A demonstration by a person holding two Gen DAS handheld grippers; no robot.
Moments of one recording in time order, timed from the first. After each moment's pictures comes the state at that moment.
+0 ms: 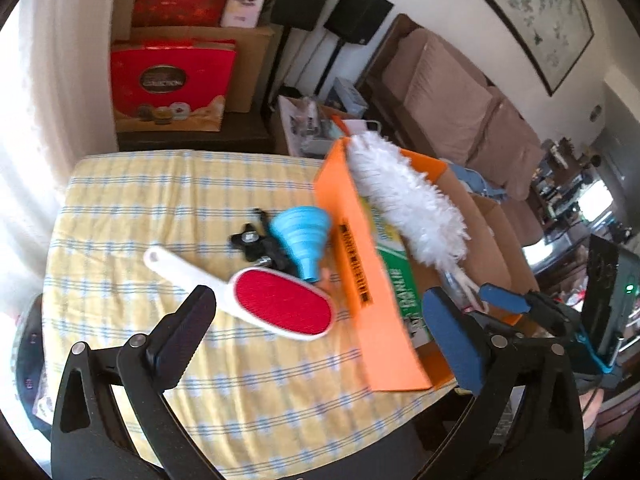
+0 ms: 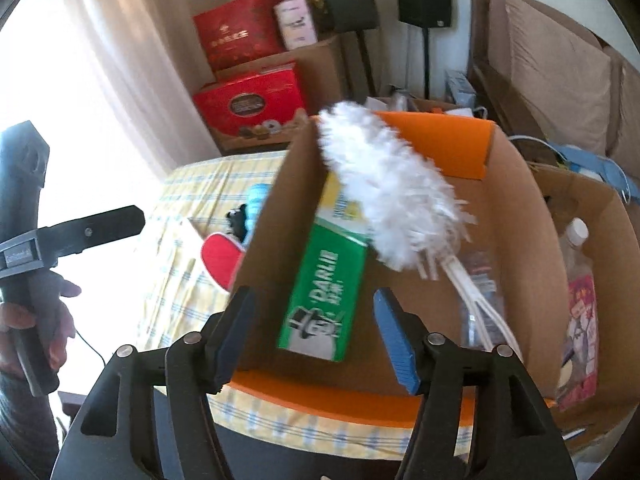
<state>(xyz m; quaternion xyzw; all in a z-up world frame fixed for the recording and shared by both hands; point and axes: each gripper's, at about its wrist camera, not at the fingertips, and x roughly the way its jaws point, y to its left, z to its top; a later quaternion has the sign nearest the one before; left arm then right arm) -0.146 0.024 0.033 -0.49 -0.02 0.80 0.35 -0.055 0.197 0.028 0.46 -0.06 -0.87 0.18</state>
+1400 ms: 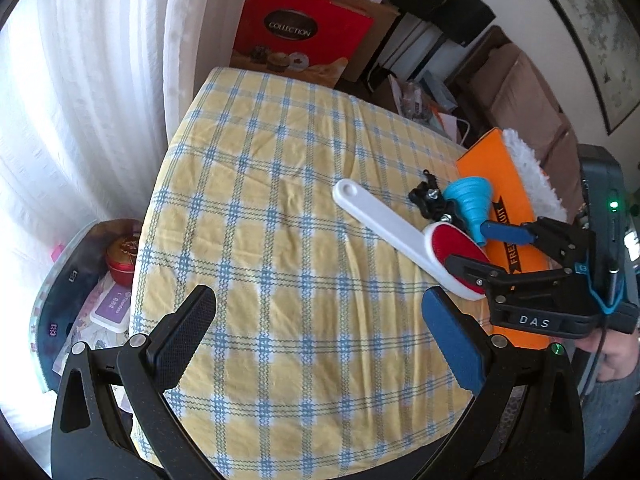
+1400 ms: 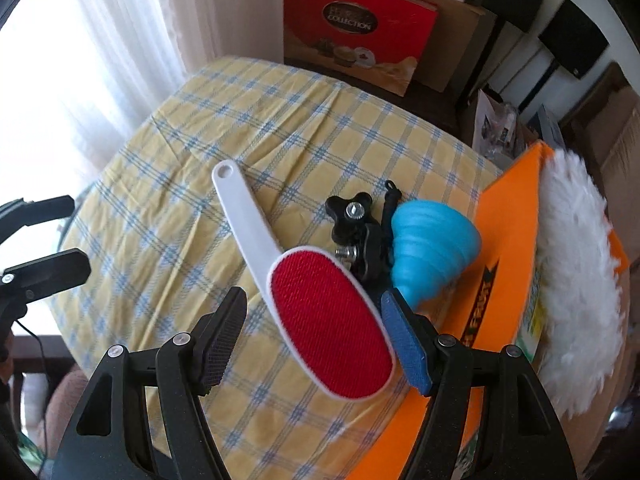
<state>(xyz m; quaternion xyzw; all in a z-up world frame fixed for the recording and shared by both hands) -0.196 -0.106 -0.058 -0.55 -0.06 0.80 0.25 -0.138 -0.006 -0.044 0.54 0.17 -0.79 0.23</state>
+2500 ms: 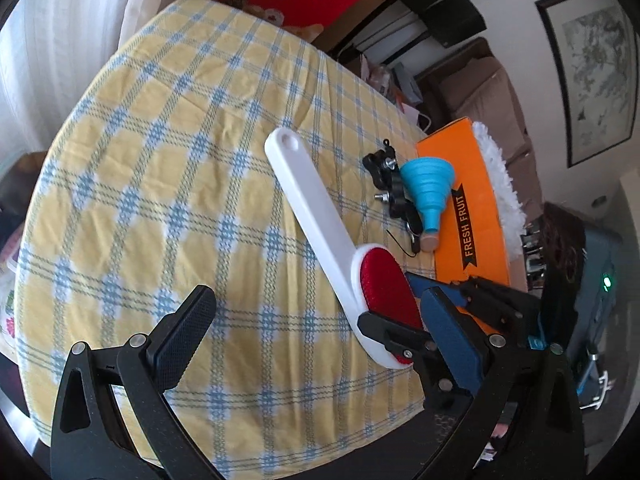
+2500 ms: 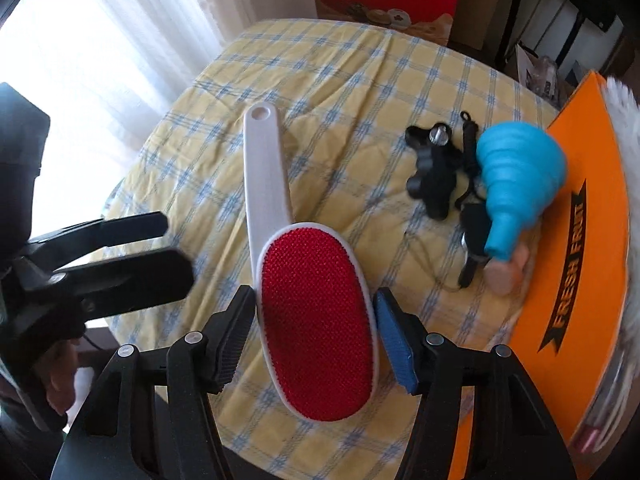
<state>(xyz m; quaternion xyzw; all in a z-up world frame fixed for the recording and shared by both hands) -0.180 -0.086 -0.095 -0.58 -0.17 0.73 0.31 -0.095 -0.008 -0.070 0.58 0.08 -0.76 0.29</state>
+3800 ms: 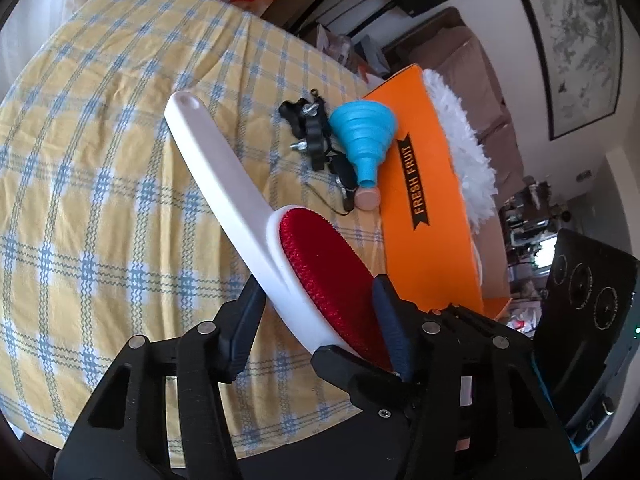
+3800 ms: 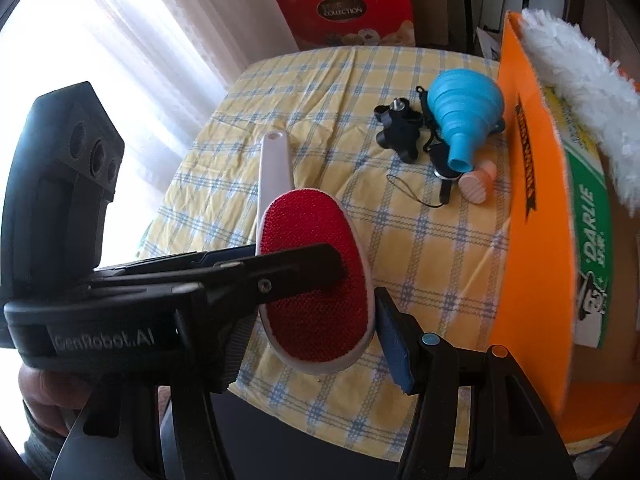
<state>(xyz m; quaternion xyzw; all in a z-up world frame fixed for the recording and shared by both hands) -0.143 -0.025 -0.082 -0.59 -0.16 0.71 0.36 -0.048 0.040 -0.048 0.54 -0.04 -0.79 0.28</state>
